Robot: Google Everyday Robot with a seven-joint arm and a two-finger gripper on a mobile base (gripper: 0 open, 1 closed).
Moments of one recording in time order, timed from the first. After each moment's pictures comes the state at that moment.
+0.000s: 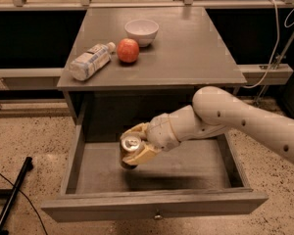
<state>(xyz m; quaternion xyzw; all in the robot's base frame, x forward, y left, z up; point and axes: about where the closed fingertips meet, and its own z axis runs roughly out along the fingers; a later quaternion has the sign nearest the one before) 0.480 0.053 0.717 -0.67 0.56 0.34 0.36</state>
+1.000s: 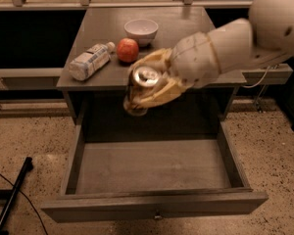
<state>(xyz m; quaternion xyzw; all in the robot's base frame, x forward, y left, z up) 0.471 0.018 0.947 -0.70 0.48 0.32 0.42</state>
